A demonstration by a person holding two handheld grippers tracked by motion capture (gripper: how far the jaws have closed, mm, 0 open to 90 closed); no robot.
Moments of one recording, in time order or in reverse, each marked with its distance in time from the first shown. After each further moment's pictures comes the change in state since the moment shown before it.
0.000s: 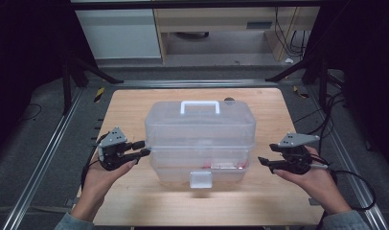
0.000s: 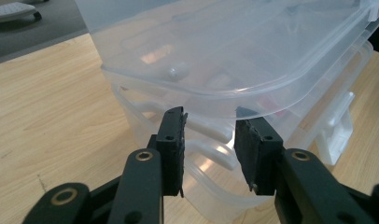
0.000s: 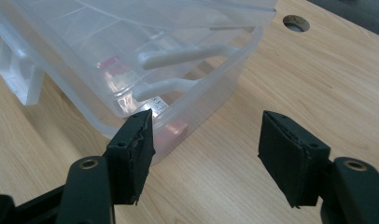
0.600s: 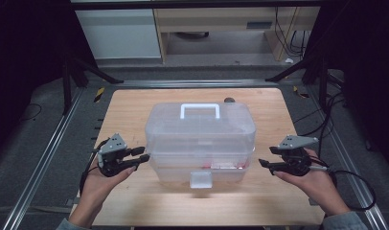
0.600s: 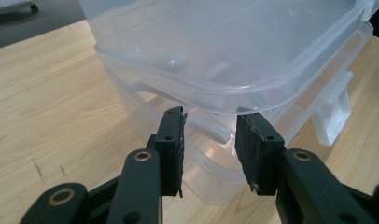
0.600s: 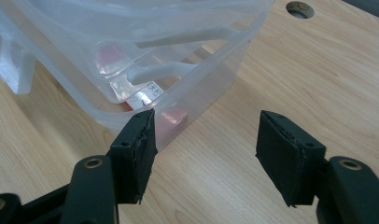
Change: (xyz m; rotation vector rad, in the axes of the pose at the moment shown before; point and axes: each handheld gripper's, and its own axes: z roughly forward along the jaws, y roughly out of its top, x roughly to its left) left arm -0.005 -0.015 -0.003 0.028 -0.002 0.003; right arm -0.001 -0.007 0.005 0.024 0.000 0.006
